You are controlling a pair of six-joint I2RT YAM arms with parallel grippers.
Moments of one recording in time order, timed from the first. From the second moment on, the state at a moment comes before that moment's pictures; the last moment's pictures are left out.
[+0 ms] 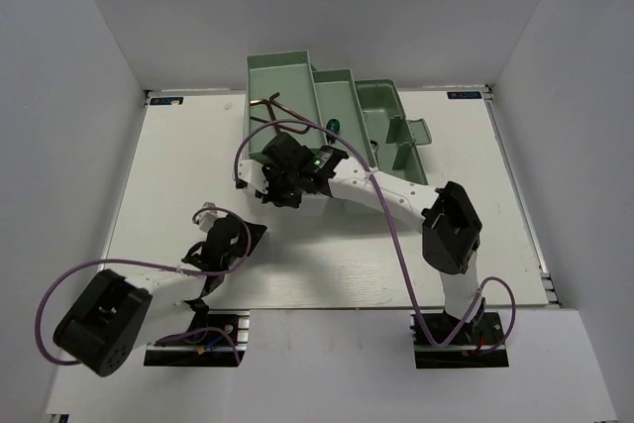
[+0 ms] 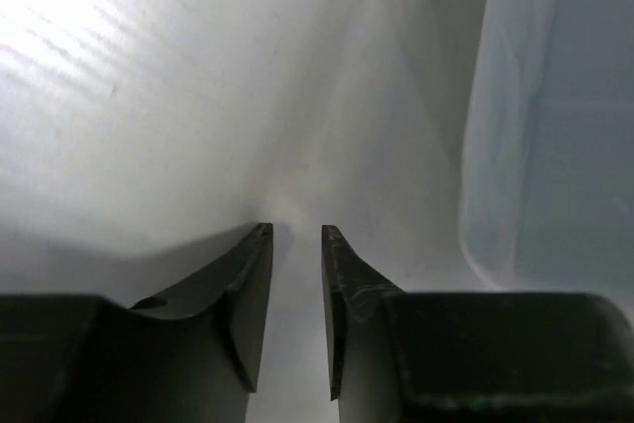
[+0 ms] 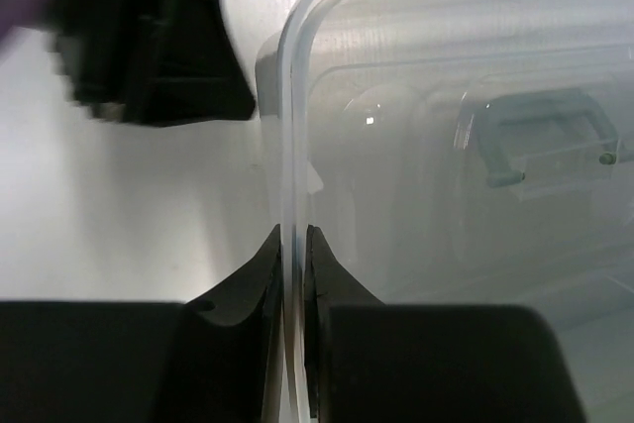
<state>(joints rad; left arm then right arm) -0.51 1.08 0.12 0.35 -0.22 -1.28 1.03 1.96 1.75 -0.70 -0.19 -0.56</state>
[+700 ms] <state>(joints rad) -0.41 1.48 0.11 0.97 -0.10 -1.14 1.00 1.83 1.52 -0.59 -0.20 -0.52</state>
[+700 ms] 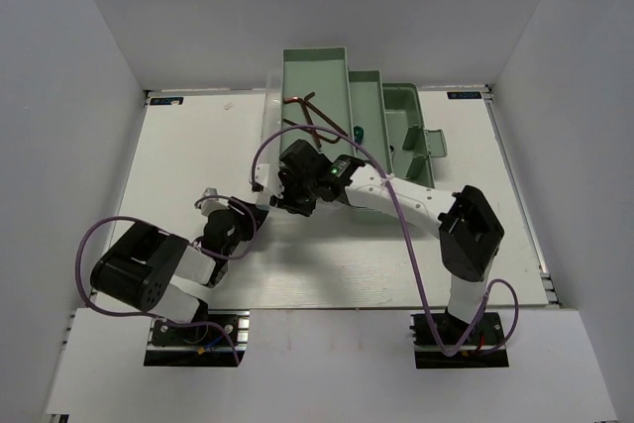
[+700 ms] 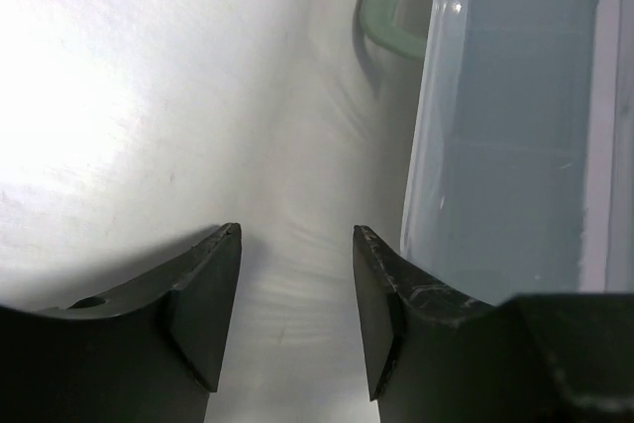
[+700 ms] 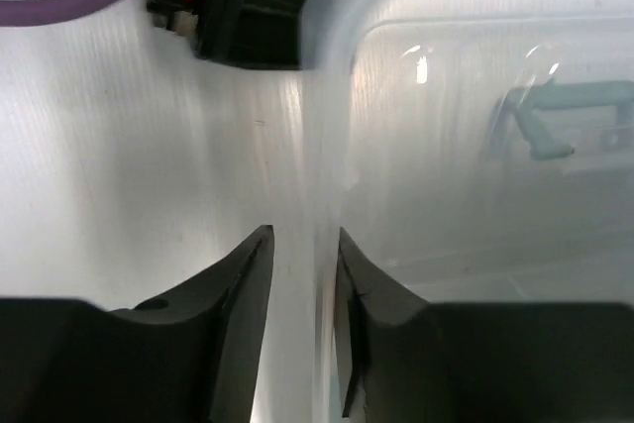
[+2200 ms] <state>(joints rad) -0.34 1.94 0.28 1.42 0.15 -1.22 1.03 1.66 1.73 -0.83 -0.43 -0.68</state>
